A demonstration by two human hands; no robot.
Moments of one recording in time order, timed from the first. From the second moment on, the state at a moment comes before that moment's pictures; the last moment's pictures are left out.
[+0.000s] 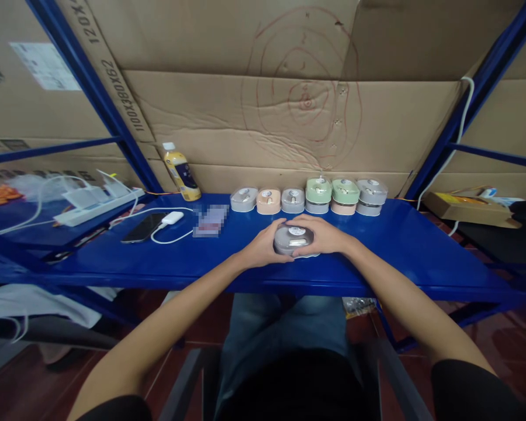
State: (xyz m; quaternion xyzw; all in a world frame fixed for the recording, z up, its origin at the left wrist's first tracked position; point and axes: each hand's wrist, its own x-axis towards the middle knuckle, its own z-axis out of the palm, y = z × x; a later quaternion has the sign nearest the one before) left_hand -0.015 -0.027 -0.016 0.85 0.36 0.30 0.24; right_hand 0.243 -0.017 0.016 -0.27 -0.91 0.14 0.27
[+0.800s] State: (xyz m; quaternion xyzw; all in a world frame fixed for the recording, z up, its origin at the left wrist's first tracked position) left_hand 0.040 0.053 0.057 0.68 0.63 0.37 -0.01; right_hand 0.309 0.019 0.037 -0.48 -0.66 0.03 0.57
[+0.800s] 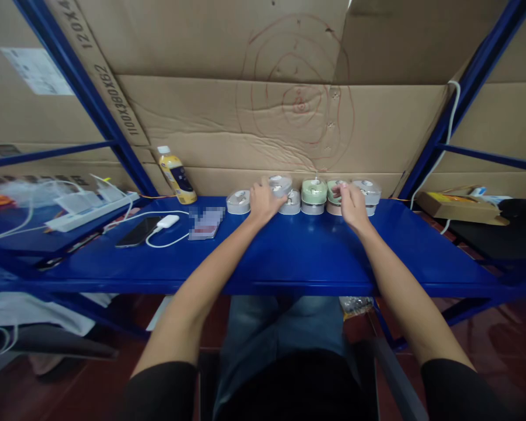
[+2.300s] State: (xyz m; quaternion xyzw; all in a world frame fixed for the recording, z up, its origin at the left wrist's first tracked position) left_hand -0.060 0.101 0.030 0.66 0.74 0.13 -0.02; right_hand 0.293 0.009 0.035 -0.50 -0.70 0.04 0.51
